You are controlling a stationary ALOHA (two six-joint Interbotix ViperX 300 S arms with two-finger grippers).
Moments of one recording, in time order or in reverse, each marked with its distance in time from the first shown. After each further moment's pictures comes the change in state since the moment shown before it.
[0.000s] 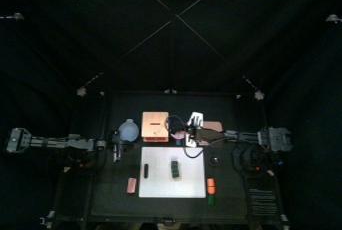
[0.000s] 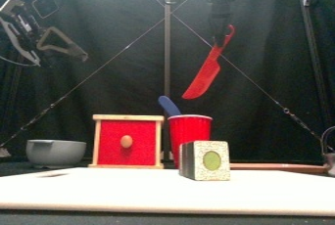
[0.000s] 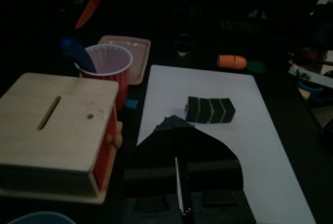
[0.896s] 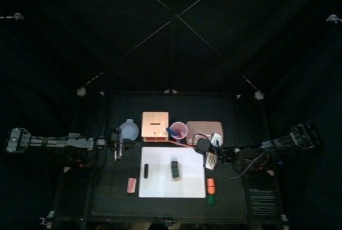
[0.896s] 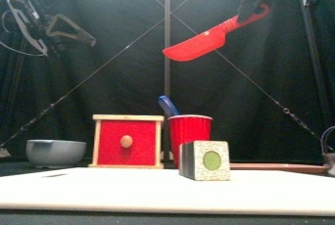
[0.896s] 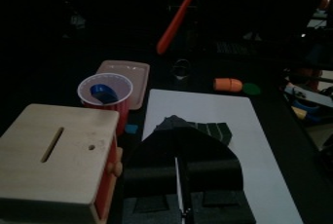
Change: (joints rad) left arm -0.009 0.000 -0.058 0.012 -0.006 0.000; right arm 0.296 -0.437 0.591 -0.046 -0.672 0.555
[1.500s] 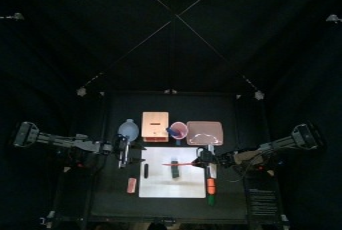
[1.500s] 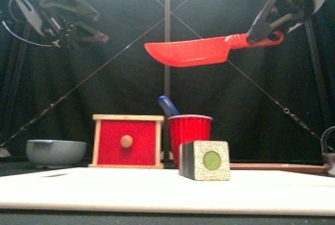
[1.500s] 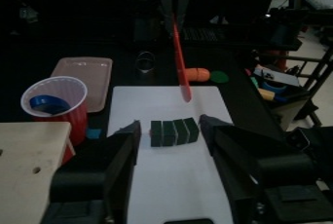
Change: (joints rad) left arm -0.158 0.158 -0.110 0.000 0.018 -0.002; right arm -0.060 -0.032 0.354 0.014 -0.647 0.005
